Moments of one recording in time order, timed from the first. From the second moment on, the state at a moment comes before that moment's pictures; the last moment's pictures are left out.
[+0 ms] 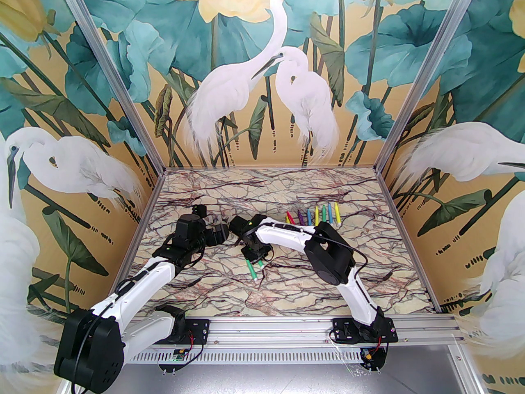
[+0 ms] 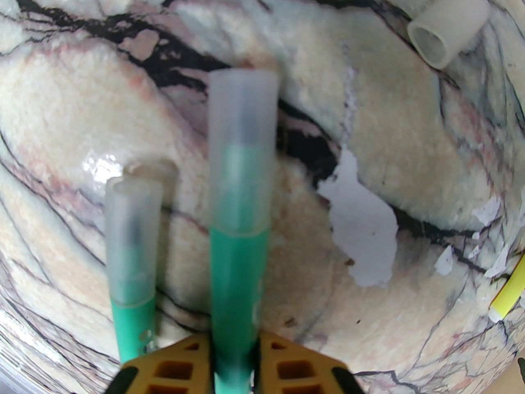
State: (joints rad) left arm -0.27 1.08 0.57 -0.17 0.08 -0.44; right arm 0.96 2.22 1.71 -1.00 0.00 0.34
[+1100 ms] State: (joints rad) left arm -0.29 1.30 0.67 0.05 0.59 -0.60; right arm 0.79 1.62 1.04 -0.28 -0.28 0.33
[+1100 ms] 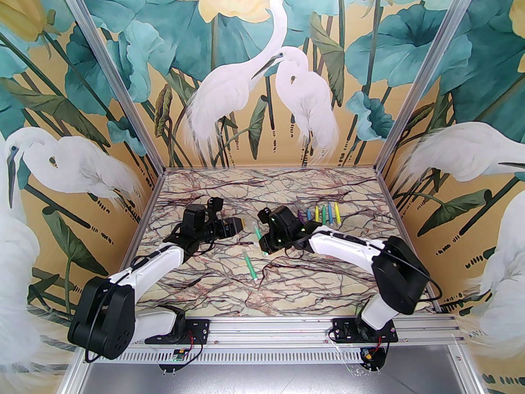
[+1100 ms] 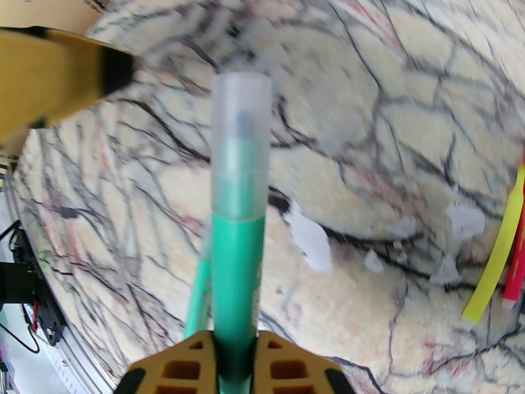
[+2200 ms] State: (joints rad) left arm -0.39 1.40 0.78 0.08 0.67 -0.64; right arm 0.79 1.57 1.03 -0.22 -0.33 0.28
